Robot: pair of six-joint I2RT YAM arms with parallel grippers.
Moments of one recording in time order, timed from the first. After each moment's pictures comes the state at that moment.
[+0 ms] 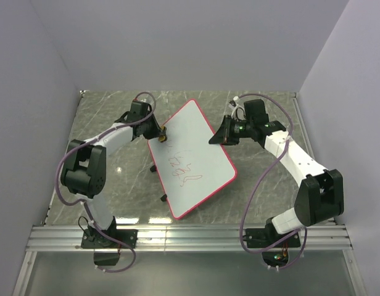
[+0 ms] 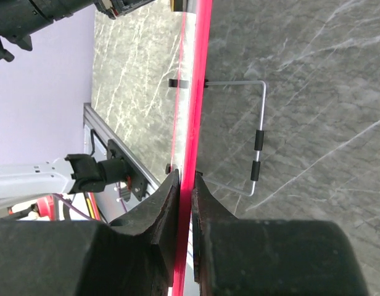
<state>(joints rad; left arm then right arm) -0.30 1.79 1.22 -0.23 0.17 -0.66 0.30 1.47 1.17 -0.47 -0.69 0.50</state>
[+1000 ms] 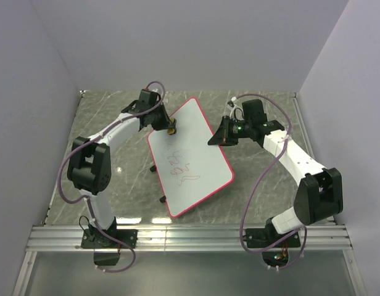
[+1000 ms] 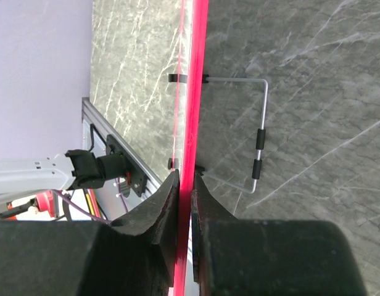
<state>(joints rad) -0.37 1.86 1.48 -0.38 0.20 -0.61 0.32 1.48 1.18 -0.49 -0.69 0.50</state>
